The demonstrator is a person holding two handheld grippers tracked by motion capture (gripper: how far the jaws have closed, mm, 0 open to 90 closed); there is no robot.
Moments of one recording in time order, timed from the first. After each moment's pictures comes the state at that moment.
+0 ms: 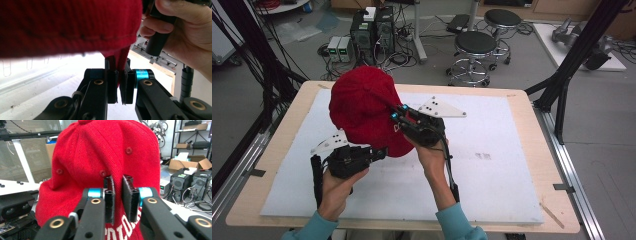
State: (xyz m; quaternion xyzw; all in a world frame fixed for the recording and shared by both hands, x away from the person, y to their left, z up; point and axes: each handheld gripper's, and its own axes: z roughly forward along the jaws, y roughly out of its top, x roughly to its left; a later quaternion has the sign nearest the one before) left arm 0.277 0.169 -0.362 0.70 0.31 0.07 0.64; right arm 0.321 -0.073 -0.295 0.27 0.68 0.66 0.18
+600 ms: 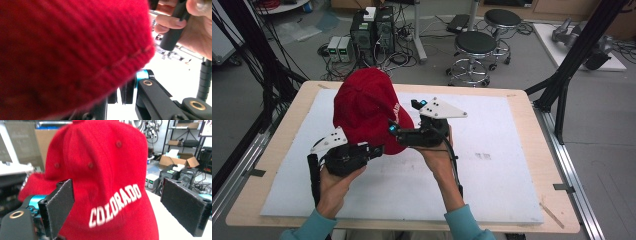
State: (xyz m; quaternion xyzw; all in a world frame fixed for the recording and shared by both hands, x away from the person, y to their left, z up) left arm 0.281 0.174 -0.353 0.72 0.31 0.12 0.61; right arm 0.319 -0.083 -0.294 0.26 0.71 0.61 0.21
